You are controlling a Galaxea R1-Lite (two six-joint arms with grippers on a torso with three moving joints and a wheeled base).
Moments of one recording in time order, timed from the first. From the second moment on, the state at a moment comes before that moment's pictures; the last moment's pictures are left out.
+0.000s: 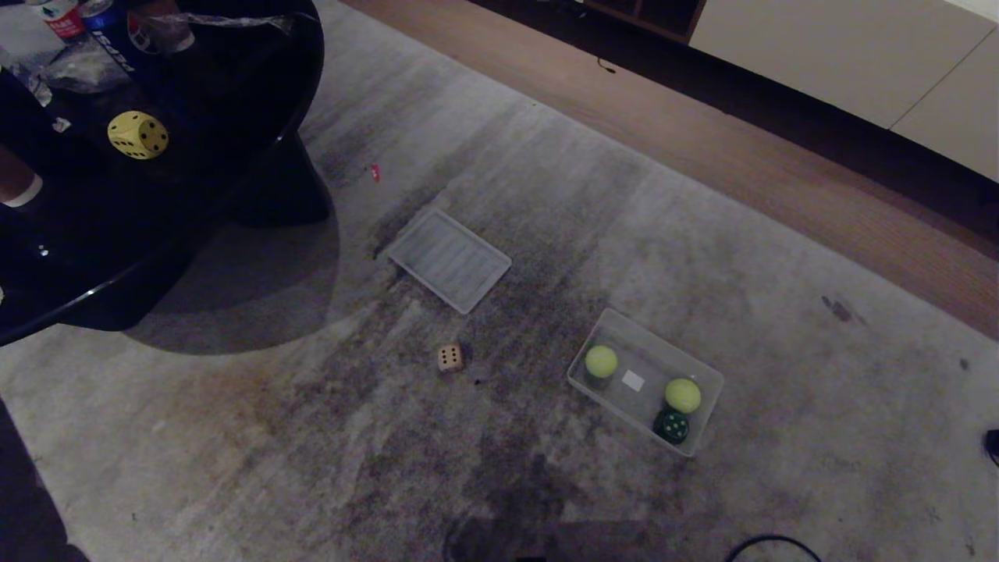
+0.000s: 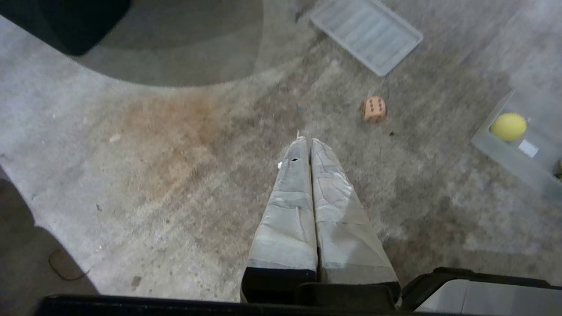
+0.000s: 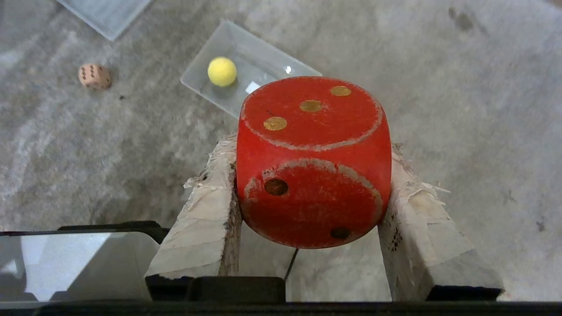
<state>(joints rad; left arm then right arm) 0.00 0.00 0.00 0.00 0.04 -0.04 0.00 0.00 -0.07 0.17 -0.01 0.03</state>
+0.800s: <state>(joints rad) 0.00 0.00 0.00 0.00 0.04 -0.05 0.00 0.00 -0.07 0.17 -0.01 0.03</state>
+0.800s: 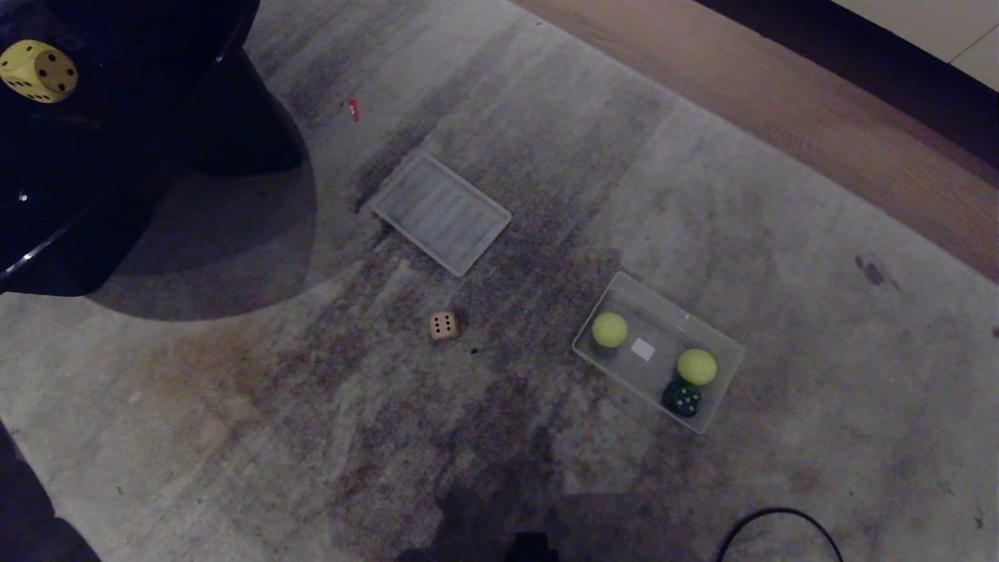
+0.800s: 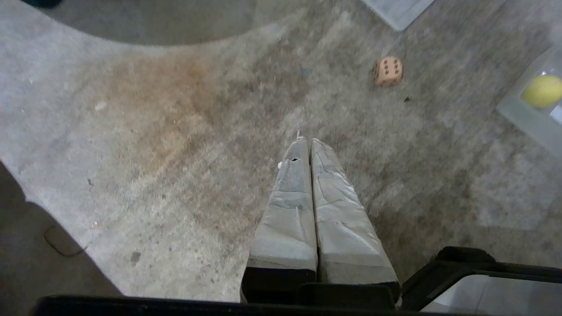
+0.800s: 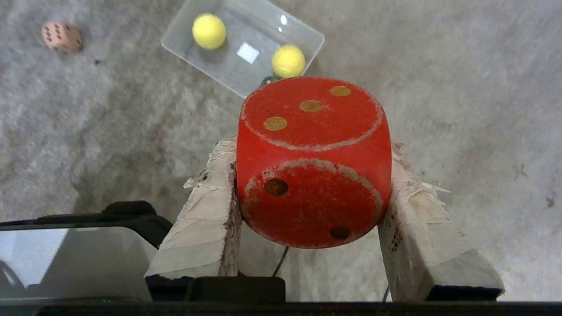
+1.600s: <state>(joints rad) 0.00 0.00 0.00 0.00 0.04 -0.05 0.00 0.00 -0.07 0.17 -0.01 0.04</state>
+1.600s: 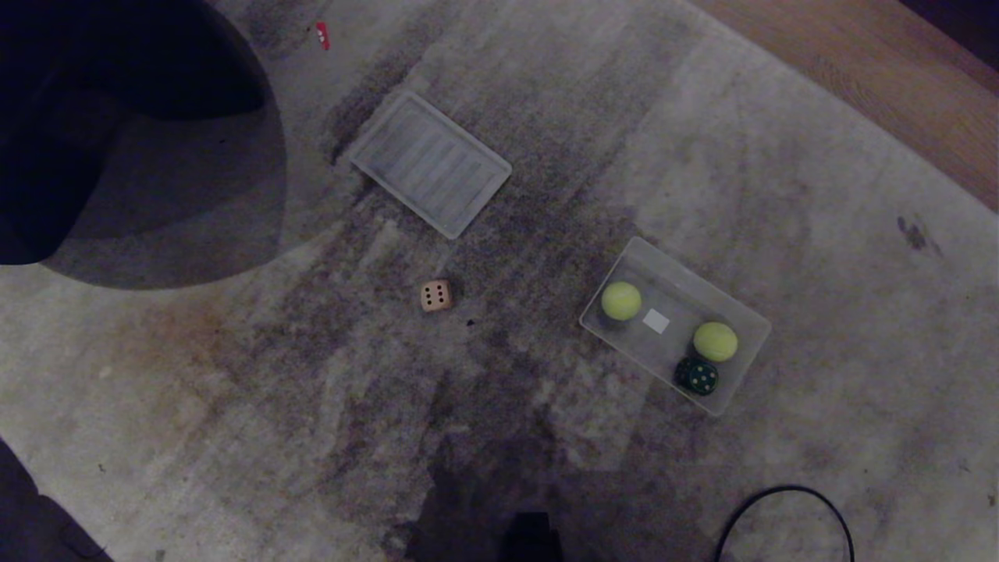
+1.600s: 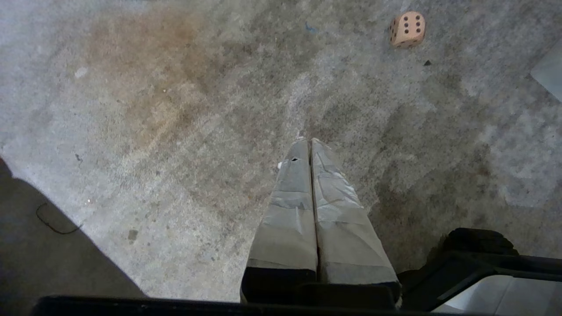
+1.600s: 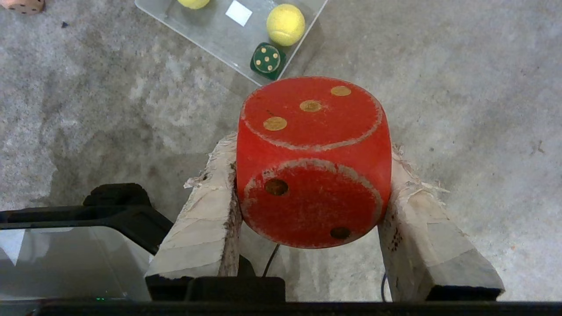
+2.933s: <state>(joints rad) 0.00 0.00 0.00 0.00 0.05 -0.05 0.01 0.21 -0.23 0.19 0.03 0.15</state>
